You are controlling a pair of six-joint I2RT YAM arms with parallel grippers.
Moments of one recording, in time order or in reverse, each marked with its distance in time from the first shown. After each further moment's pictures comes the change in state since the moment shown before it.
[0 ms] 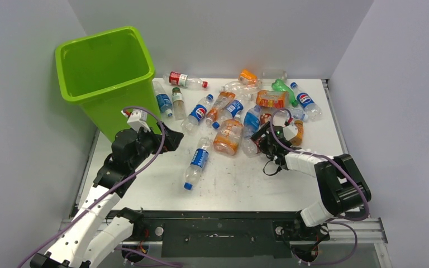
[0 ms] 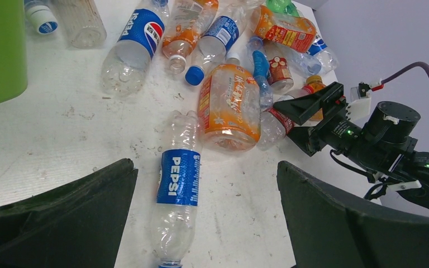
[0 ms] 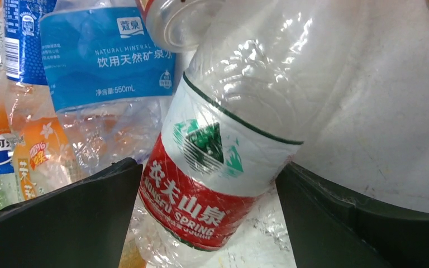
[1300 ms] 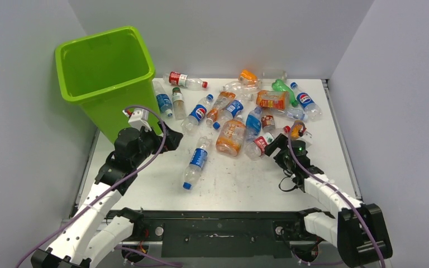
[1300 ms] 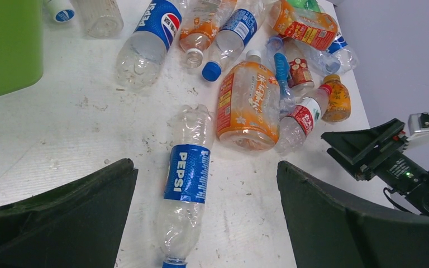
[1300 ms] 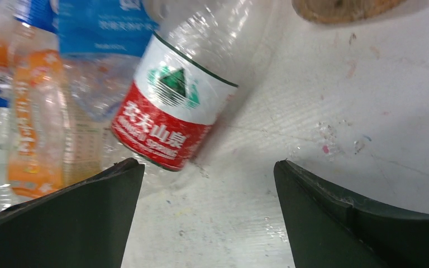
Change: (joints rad) left arm 0.000 0.033 0.010 -0.031 -0.039 0.001; right arm -0.131 -0.401 -0.239 -0.105 -0.150 -0.270
